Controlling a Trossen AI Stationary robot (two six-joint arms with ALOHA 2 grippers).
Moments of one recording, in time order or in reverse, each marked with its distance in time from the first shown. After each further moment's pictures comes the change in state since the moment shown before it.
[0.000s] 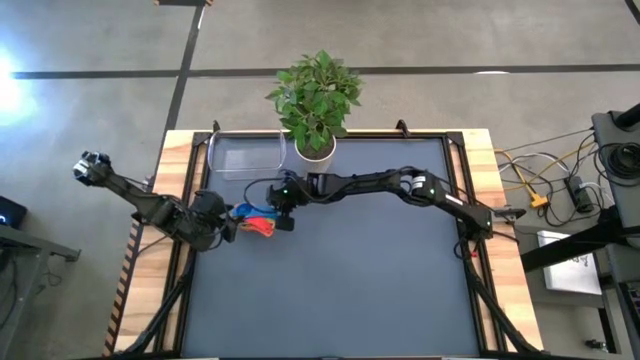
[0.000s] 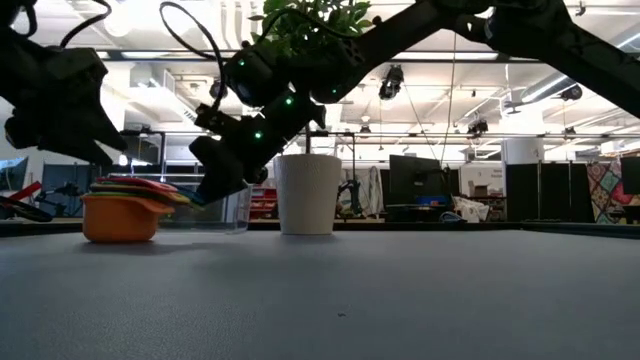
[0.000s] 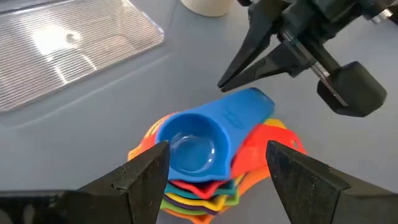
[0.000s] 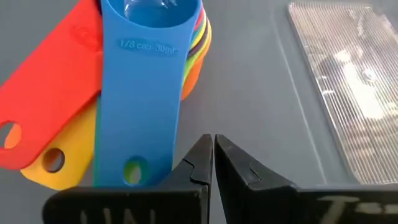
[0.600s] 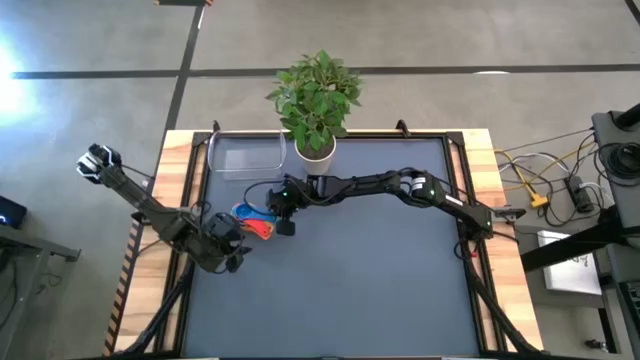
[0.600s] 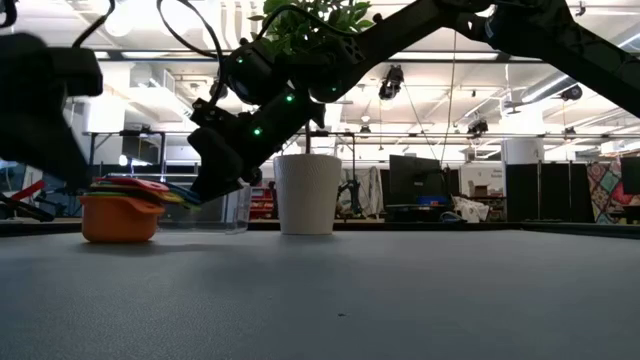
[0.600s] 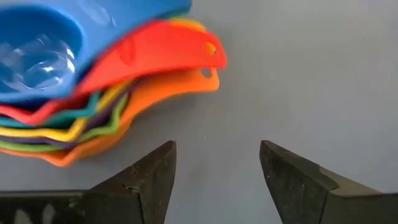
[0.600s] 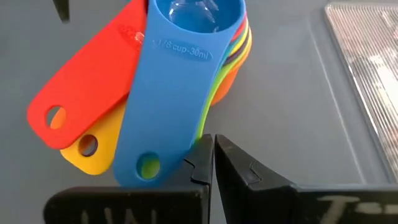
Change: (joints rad) left arm -0.128 0.263 -0.002 0.282 0.242 0.078; right arm 0.012 -0.002 0.000 -0.004 -0.081 0.008
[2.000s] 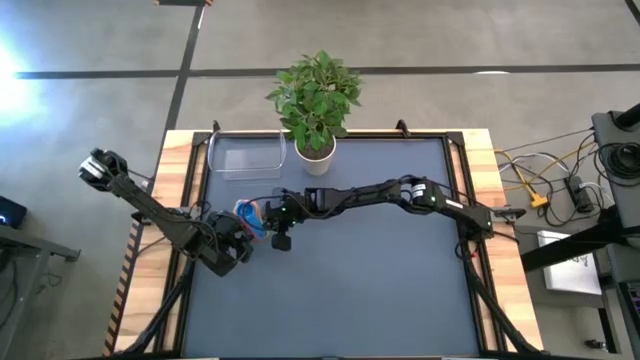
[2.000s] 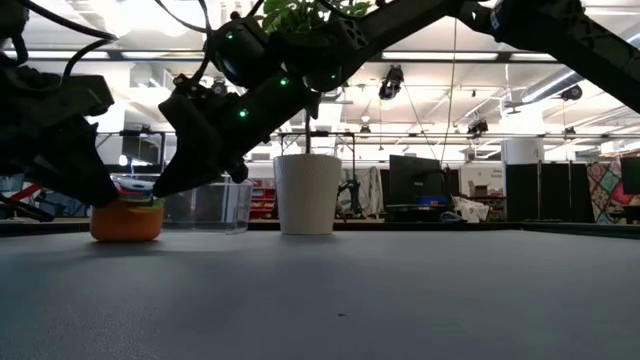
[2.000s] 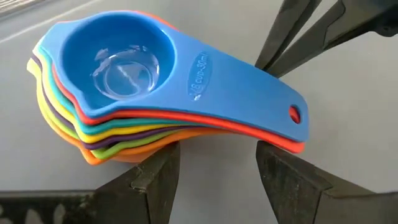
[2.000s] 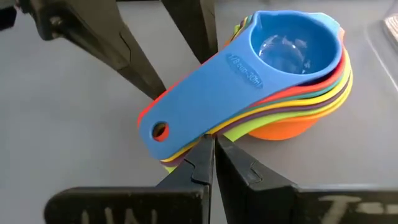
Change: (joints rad) left arm 0.031 0.199 0.000 -0.016 -0.177 -0.229; right arm 0.075 -0.002 0.002 0.051 -0.023 0.132
